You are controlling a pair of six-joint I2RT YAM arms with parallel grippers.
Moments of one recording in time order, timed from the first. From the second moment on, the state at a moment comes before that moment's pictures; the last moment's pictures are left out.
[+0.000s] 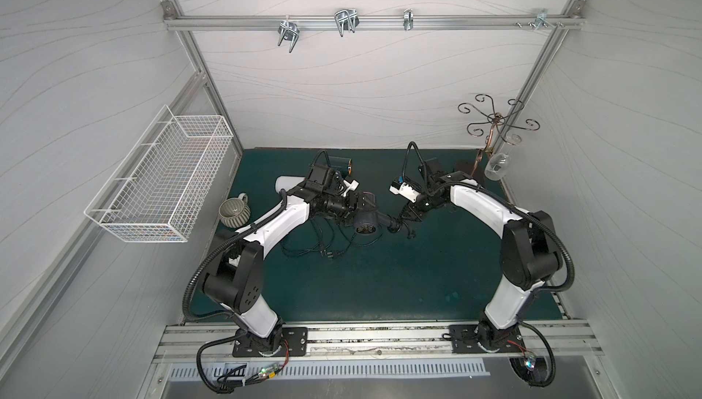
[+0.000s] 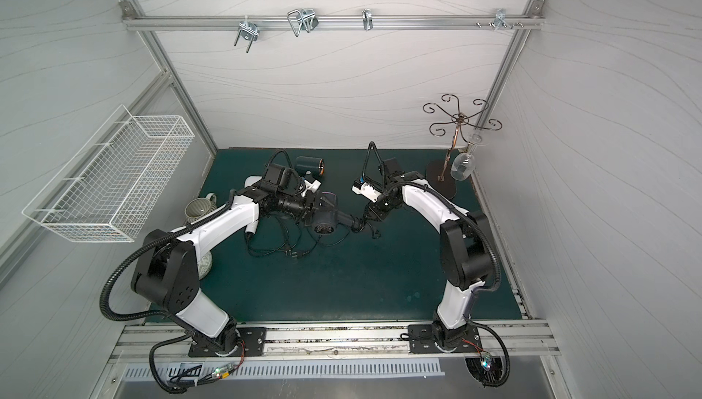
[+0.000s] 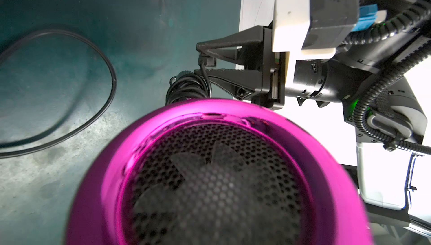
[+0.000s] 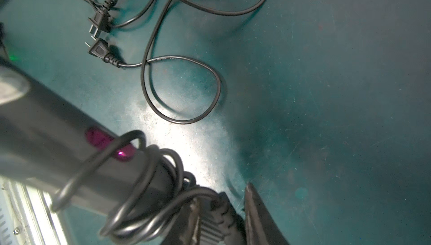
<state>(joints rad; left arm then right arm) -0.40 1.62 1.18 -0.45 0.97 -0.79 0.44 1.77 1.37 -0.80 -0.46 -0.52</state>
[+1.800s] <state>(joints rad) -0.40 1.77 0.99 0.22 1.05 -1.44 0.29 1.92 1.43 -0.83 -0.47 -0.46</state>
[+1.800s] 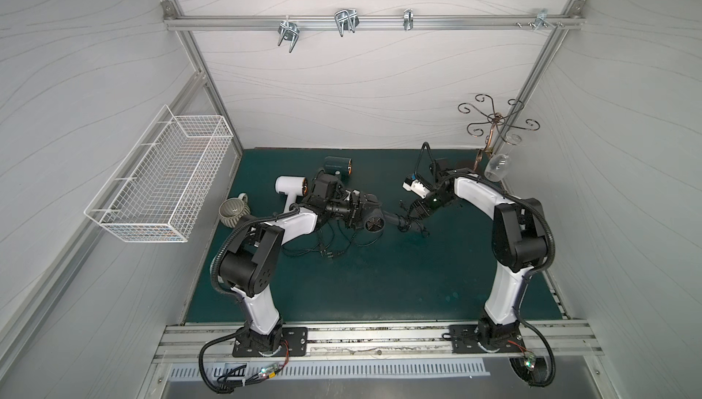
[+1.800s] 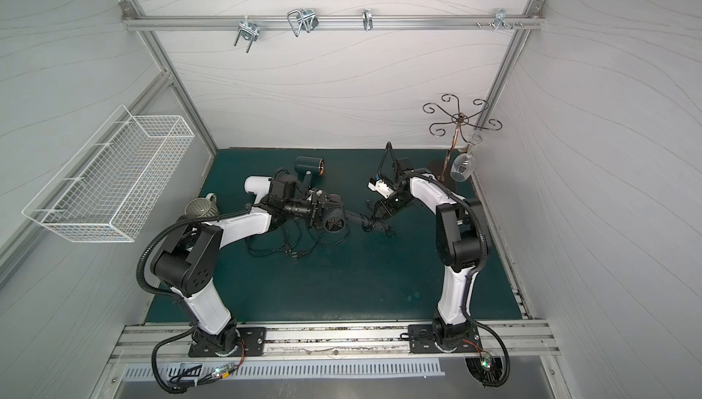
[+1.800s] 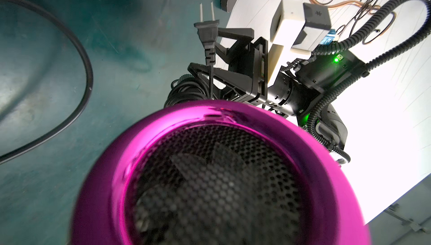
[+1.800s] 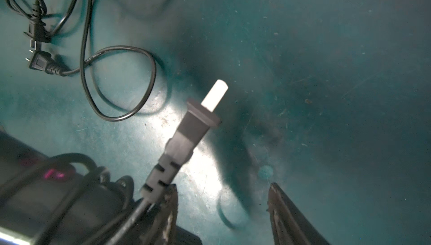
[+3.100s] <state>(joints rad) -0.40 1.81 0.97 0.40 1.06 -1.59 0.20 1.92 1.45 -0.88 -0.49 -0.40</state>
